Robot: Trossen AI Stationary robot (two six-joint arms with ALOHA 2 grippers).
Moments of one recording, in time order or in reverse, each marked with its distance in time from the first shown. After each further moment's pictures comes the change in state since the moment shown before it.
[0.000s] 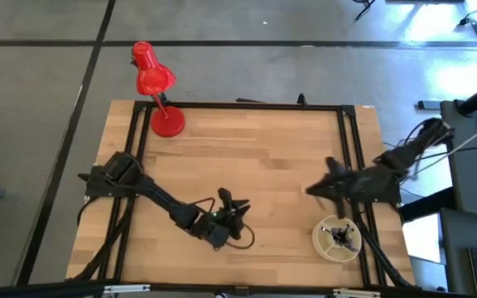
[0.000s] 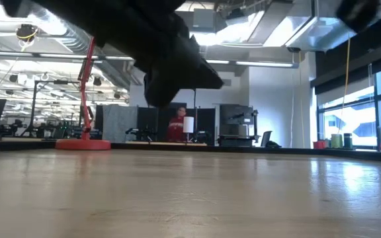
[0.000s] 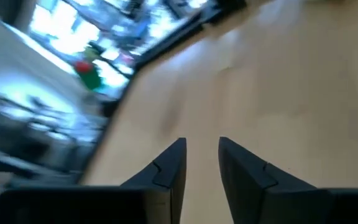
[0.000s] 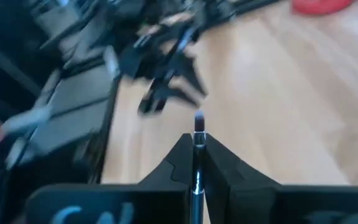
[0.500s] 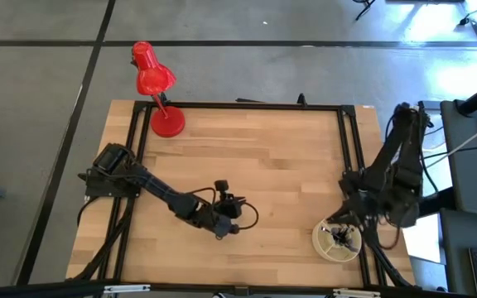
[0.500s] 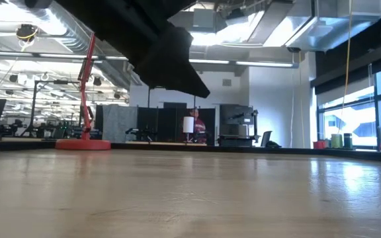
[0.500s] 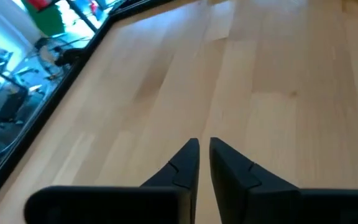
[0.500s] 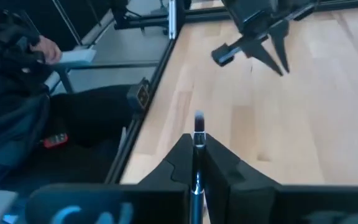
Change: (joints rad) left arm 0.061 -0.103 0.000 -0.305 0.188 -0.384; right arm 0.554 0.067 -0.001 -0.076 0.308 0.055
